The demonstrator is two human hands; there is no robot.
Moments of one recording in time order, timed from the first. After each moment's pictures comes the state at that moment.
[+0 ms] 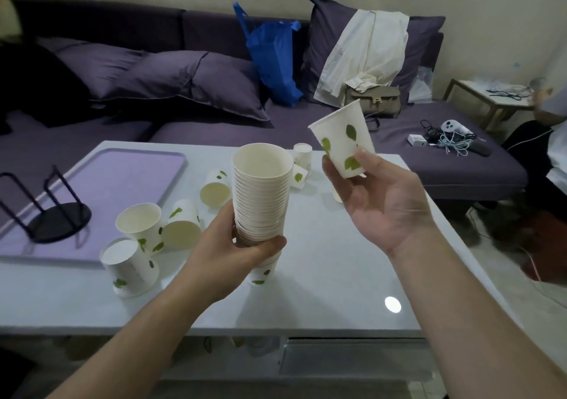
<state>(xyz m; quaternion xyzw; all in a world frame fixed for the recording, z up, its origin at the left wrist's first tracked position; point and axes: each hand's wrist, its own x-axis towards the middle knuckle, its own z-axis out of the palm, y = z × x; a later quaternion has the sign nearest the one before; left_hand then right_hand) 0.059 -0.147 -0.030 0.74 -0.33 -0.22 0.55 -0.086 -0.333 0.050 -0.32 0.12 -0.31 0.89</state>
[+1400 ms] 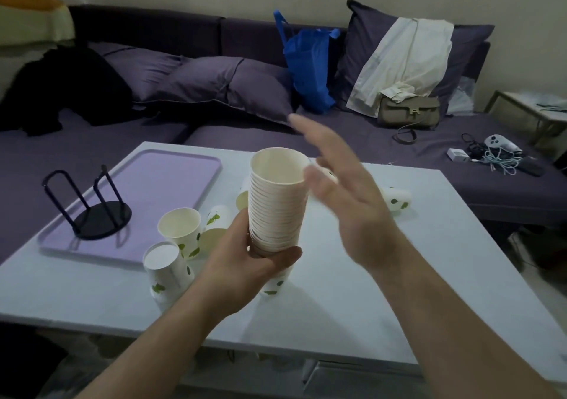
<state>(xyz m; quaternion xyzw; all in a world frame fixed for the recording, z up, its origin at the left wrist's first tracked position) 0.094 -0.123 -0.036 0.74 -0.32 -0.20 0.56 -0.018 -0.272 0.056 -0.84 0.02 -0.32 0.44</state>
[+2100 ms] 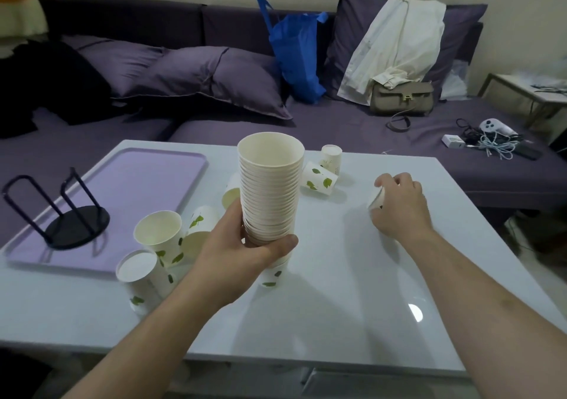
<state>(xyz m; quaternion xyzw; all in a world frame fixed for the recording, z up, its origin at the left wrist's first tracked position) 0.102 -0.150 -0.037 0.73 -0.30 -0.22 0.58 -0.019 -0.465 -0.080 -0.88 0.44 -0.16 0.05</state>
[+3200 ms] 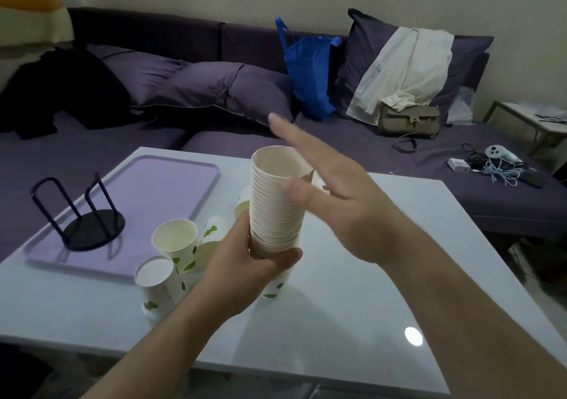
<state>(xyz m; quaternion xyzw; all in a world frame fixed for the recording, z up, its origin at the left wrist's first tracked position) 0.105 -0.140 -0.030 0.73 -0.31 -0.21 0.57 0.001 -0.288 0.079 -0.91 -0.01 -0.20 0.35</state>
